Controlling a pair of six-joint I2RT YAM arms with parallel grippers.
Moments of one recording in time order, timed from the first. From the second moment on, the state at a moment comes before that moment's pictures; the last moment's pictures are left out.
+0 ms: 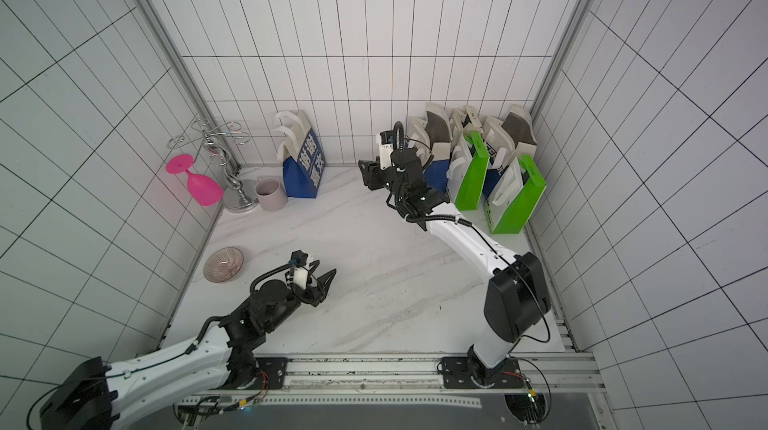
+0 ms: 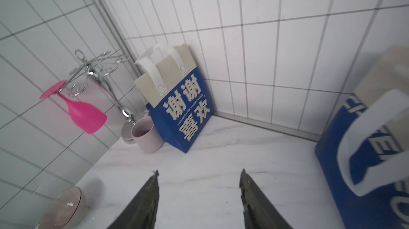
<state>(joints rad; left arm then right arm) -0.83 0.78 0.17 0.32 -0.22 -0.24 0.57 1.71 1.46 0.00 -0.11 0.23</state>
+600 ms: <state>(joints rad) -0.80 0.51 0.51 -0.14 -0.39 -0.40 0.66 2.37 1.95 0.23 -0.36 0.12</state>
